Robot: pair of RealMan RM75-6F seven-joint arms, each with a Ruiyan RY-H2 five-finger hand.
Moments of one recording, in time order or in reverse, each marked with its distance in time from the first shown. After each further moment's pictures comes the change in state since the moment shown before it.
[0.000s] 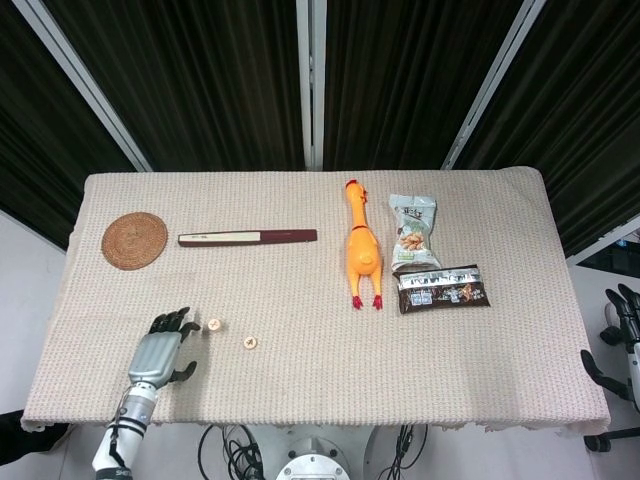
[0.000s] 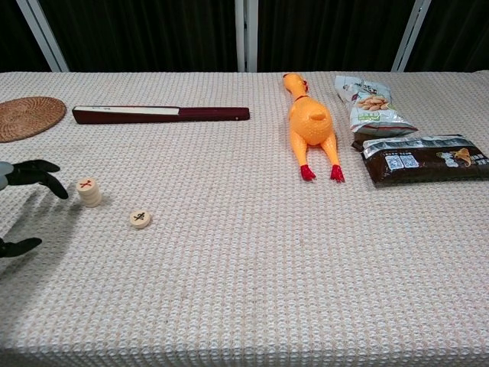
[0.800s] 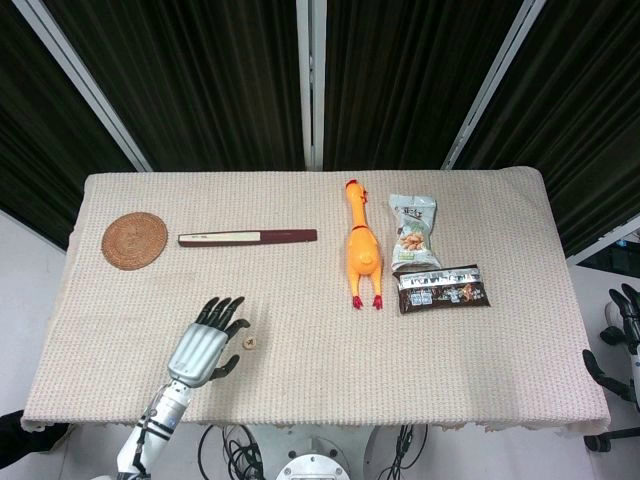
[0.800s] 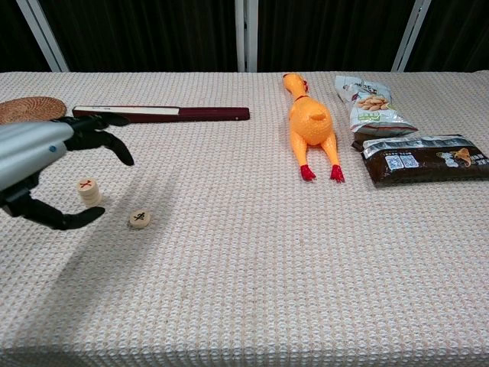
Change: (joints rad) left arm -0.043 -0.103 0.015 0.084 0.363 -0.008 -0.022; right arm -0.008 -0.003 0.002 0.001 -0.006 0.020 0.001
